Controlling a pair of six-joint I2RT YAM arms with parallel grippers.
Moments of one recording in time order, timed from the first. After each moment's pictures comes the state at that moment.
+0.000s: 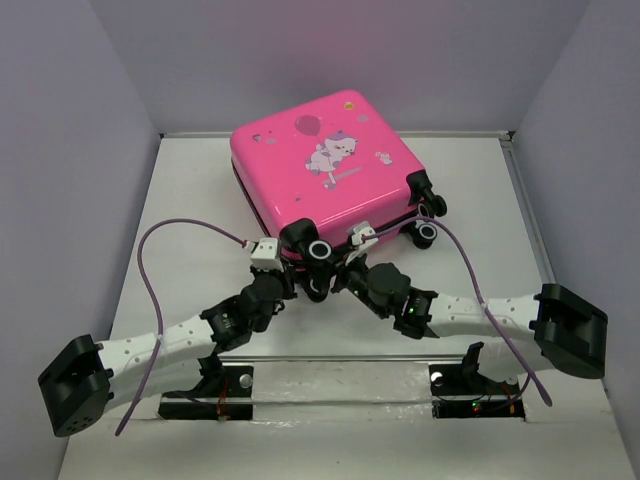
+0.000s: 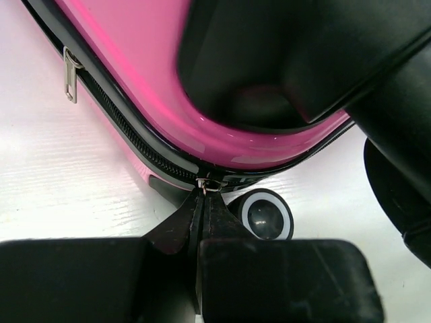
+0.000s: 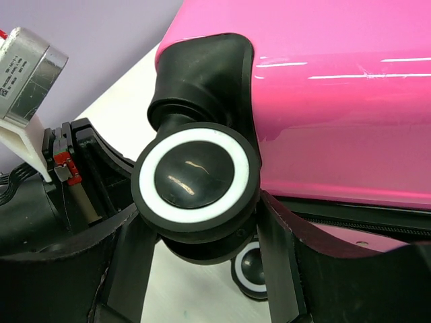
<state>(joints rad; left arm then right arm) -0.99 0.89 0.31 0.21 -0.65 -0.54 1.16 1.32 0.63 0.66 0.40 0.33</state>
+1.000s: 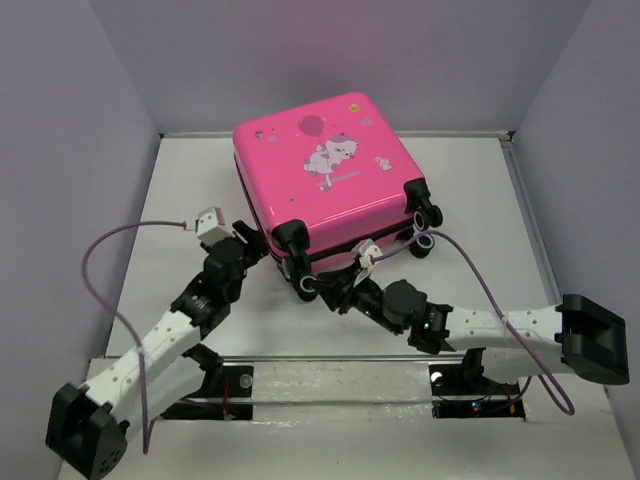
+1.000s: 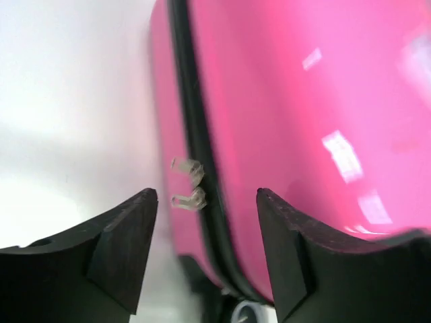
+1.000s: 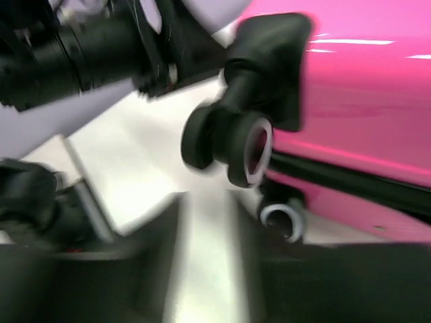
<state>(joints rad) -0.56 0.82 0.45 0.01 -0.52 -0.72 1.24 1.18 0.52 0.67 0.37 0.29</state>
